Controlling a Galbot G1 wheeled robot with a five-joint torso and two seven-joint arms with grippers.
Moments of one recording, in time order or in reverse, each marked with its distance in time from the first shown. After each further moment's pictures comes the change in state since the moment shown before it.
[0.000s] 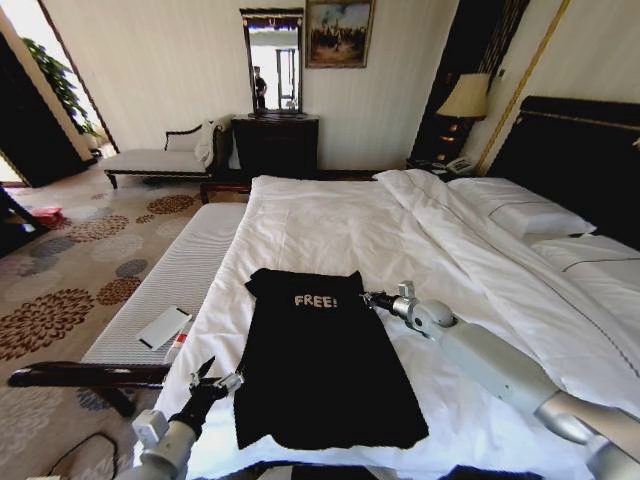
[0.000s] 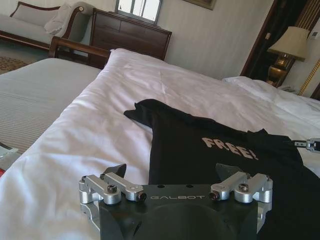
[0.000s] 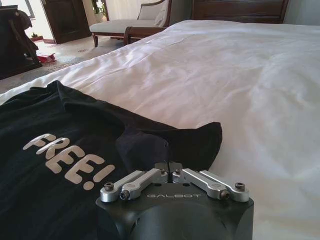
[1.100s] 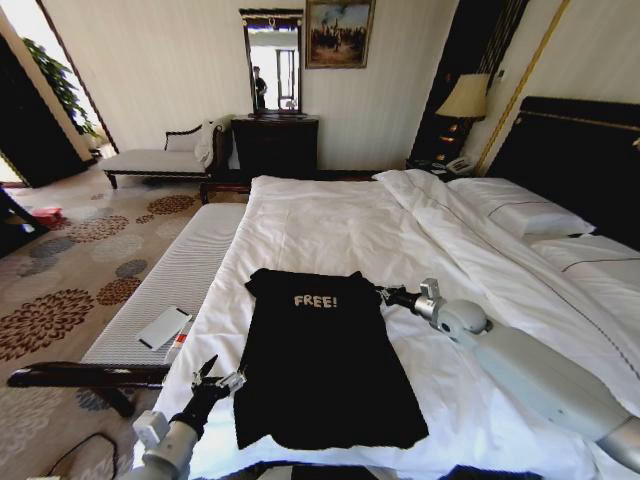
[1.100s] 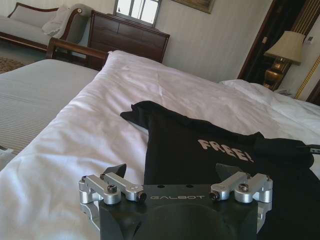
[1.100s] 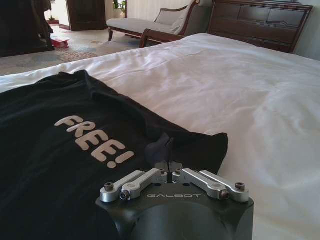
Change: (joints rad) left arm 0.009 -0.012 0.006 -0.004 0.007 -0.015 0.013; right arm -0.194 -0.108 0.132 0.225 -0.154 0.024 0.005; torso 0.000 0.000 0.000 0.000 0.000
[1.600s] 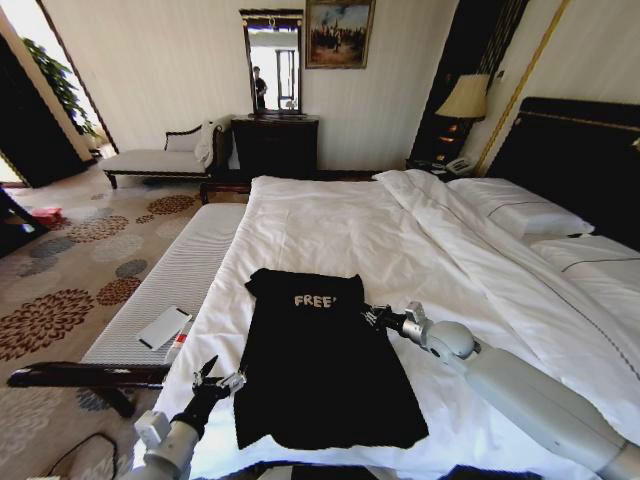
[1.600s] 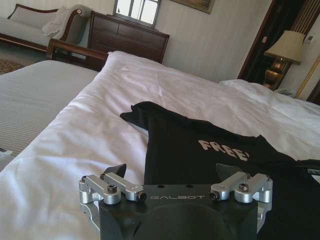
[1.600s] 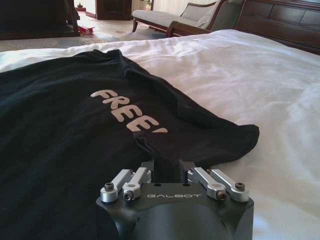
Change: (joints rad) left arm -0.013 0.005 0.006 0.004 0.003 0.003 -0.009; right arm -0.098 0.009 0.018 0.025 -0.139 0.054 -0.057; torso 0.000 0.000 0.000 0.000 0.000
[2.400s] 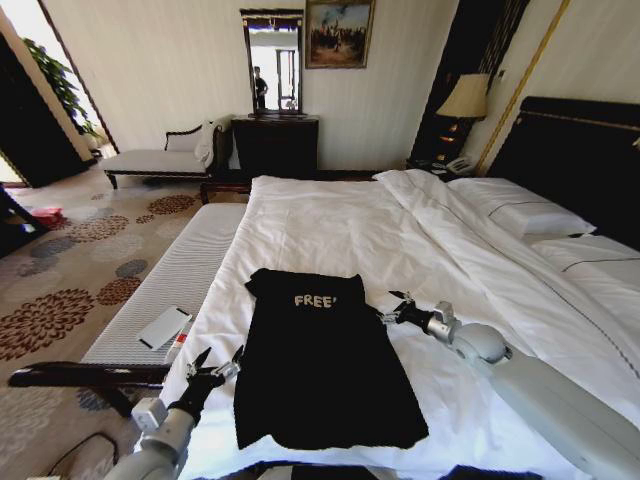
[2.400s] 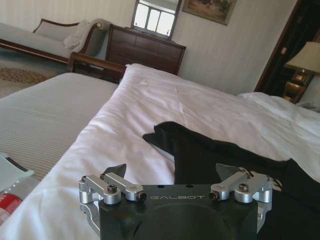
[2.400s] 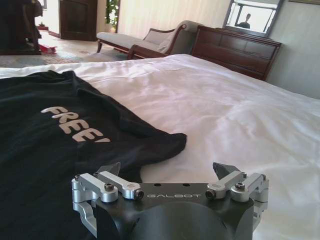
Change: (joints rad) left arm -0.168 0.067 -0.059 0.056 -0.146 0.065 -0.079; right arm -0.296 -0.012 0.419 0.017 -0.023 0.093 -0.043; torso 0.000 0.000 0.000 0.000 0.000
